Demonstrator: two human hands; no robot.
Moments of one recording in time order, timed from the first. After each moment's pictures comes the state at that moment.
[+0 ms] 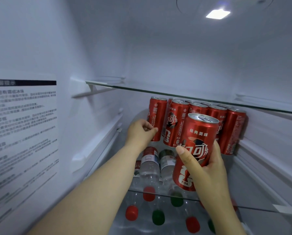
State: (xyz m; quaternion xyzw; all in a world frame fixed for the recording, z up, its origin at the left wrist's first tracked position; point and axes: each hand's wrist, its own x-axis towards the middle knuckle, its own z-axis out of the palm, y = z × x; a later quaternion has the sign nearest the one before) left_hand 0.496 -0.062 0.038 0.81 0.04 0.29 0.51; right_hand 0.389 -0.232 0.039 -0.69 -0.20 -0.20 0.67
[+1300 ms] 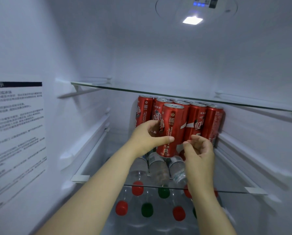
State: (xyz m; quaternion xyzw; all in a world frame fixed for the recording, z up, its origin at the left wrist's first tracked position) left_hand 0.456 -0.096 0.050 0.80 -0.15 0.14 0.57; right_hand 0.419 -0.246 0.024 -0.66 -0.03 -0.30 0.69
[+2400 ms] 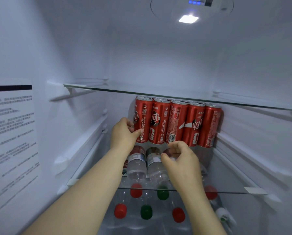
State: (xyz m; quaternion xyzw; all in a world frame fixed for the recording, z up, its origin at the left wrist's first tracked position) left_hand 0.489 -0.066 0.036 0.82 0.07 0.33 0.47; right_hand 0.415 -0.234 0.018 -0.86 -0.07 -0.25 0.45
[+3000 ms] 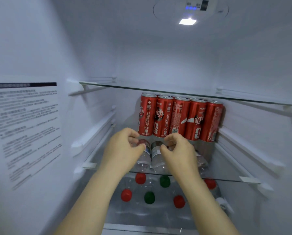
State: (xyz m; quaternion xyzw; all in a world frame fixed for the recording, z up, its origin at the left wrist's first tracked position) left_hand 0.364 -0.083 0.039 0.85 0.05 0.27 0.44; right_hand 0.411 -0.234 0.024 -0.88 -0.11 -0.24 0.39
